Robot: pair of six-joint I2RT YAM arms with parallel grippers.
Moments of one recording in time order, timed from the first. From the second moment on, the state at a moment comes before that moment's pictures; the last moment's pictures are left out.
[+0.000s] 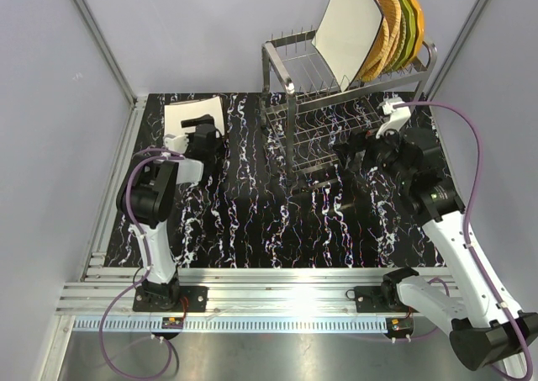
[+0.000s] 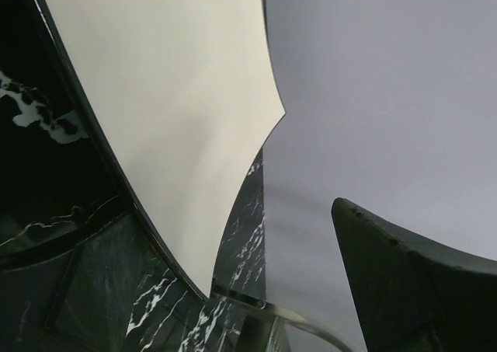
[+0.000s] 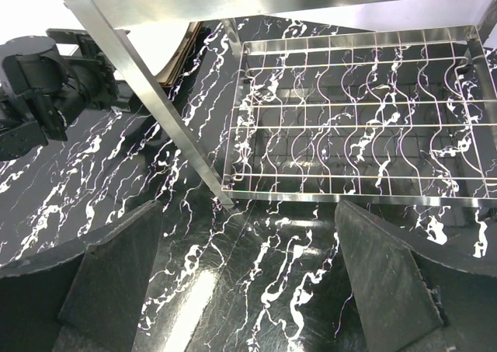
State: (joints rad) left arm -0.24 1.97 1.04 0.52 -0.59 -1.65; right arm 0.30 0.94 1.07 -0.34 -0.17 0.15
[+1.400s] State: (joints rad) left arm -0.11 2.00 1.46 -0.31 -0.29 -1.67; right arm 0.30 0.87 1.06 -0.35 -0.18 0.16
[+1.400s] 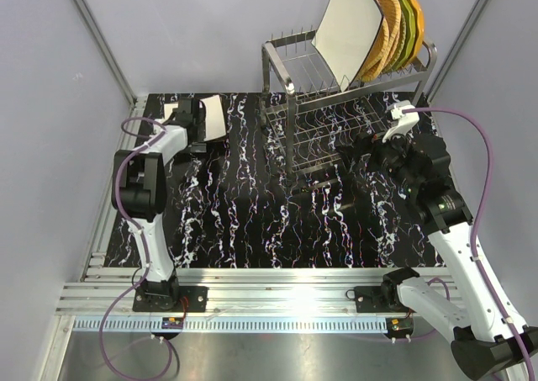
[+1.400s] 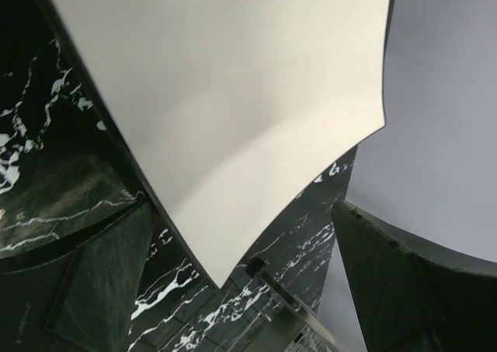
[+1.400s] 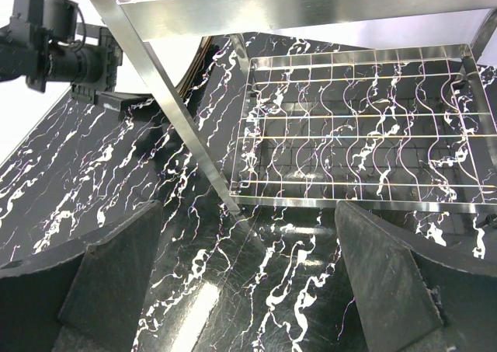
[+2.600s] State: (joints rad) left arm -0.04 1.87 1.40 -0.25 -0.11 -1.34; right arm 0.30 0.89 1.12 -0.38 -0.34 -0.02
